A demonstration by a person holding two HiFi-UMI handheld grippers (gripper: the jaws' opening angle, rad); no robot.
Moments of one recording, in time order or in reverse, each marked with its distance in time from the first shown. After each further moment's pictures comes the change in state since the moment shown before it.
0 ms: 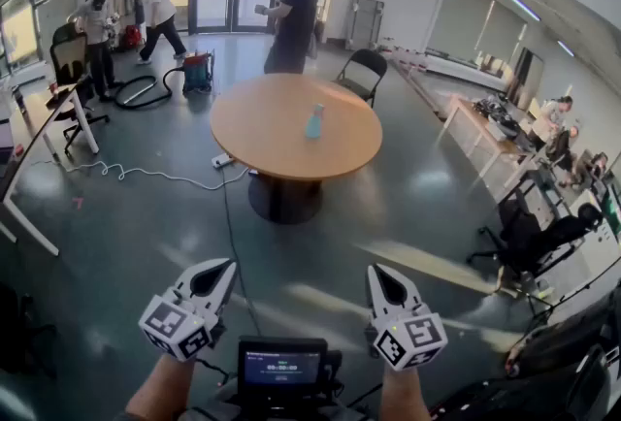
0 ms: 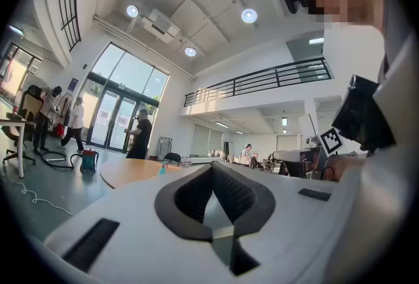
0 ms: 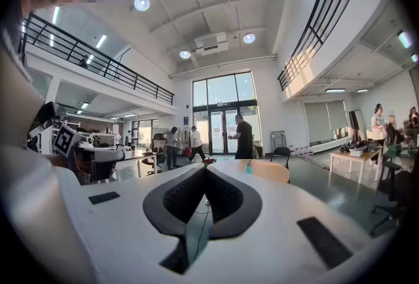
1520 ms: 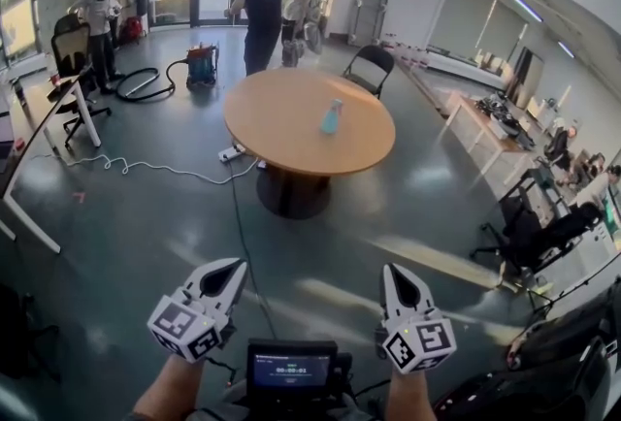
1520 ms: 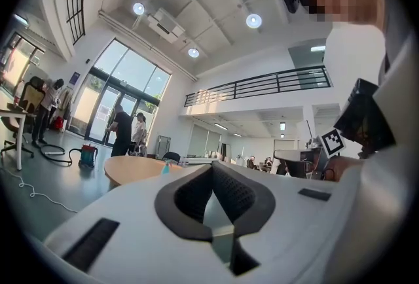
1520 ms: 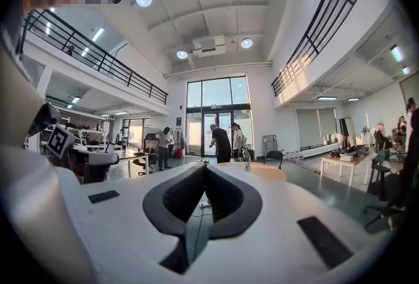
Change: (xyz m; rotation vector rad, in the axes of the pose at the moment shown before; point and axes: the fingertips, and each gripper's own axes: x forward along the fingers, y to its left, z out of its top) left arm -0.037 0.037 0.000 -0.042 -0.009 -0.027; right arm 0.009 0.047 0.005 -0.015 -0.024 -0.085
